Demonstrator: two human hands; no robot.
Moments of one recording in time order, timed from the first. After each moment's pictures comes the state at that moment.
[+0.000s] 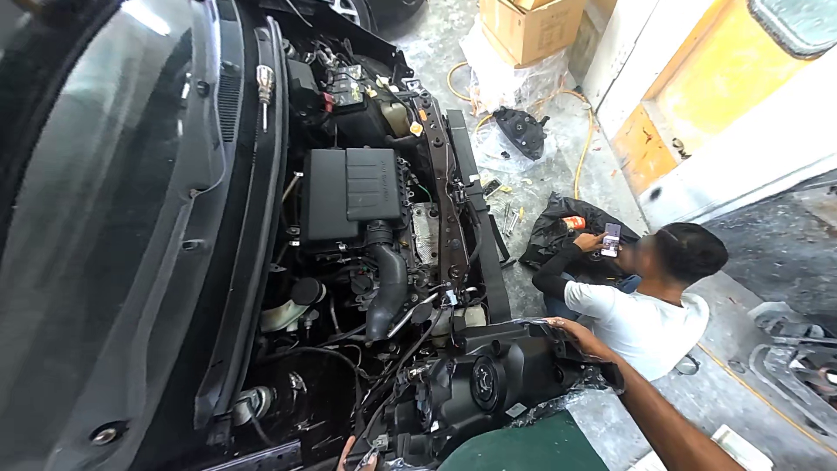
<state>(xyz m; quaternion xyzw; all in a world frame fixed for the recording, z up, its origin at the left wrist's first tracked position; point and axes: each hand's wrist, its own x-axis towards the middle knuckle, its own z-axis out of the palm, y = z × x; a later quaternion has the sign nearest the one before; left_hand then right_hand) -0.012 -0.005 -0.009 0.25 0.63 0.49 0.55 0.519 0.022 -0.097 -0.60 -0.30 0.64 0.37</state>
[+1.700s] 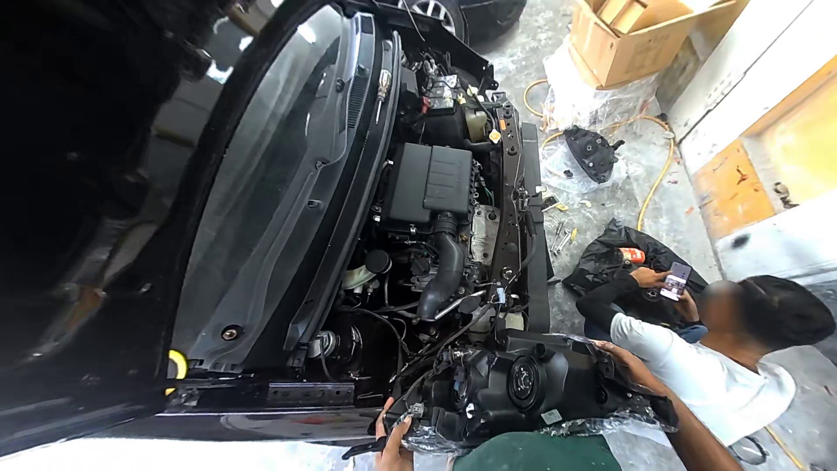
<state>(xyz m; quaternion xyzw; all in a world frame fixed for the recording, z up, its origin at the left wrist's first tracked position) 0.006 0.002 -0.001 0.15 0.66 0.52 0.51 0.517 0.045 -0.058 -0.63 -0.31 0.64 0.31</state>
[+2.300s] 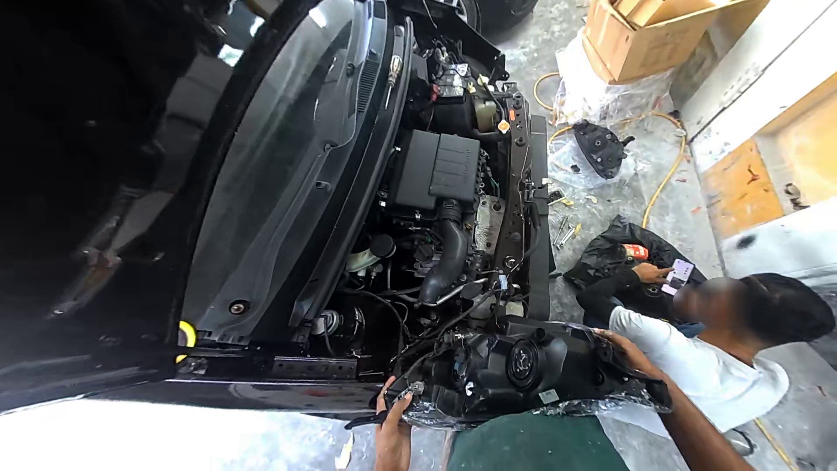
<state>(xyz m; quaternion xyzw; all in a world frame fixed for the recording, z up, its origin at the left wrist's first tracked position) 0.010 0.000 0.010 0.14 0.66 0.51 0.53 0.525 0.038 -0.077 -0.64 -0.30 0.64 0.31</state>
